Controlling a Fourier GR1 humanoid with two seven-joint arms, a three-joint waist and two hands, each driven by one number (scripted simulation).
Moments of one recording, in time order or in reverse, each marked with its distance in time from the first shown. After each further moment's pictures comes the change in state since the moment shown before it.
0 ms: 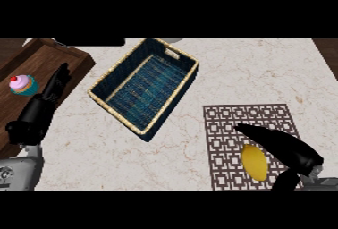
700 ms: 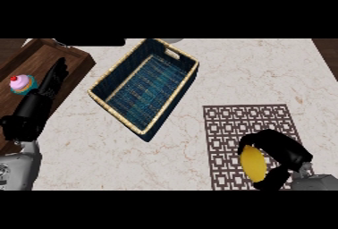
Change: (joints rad) left arm -0.030 -0.015 0.035 -0.030 -0.024 -0.038 0.047; right arm -0.018 0.062 -0.023 0.113 0.081 -0.038 -0.091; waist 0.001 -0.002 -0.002
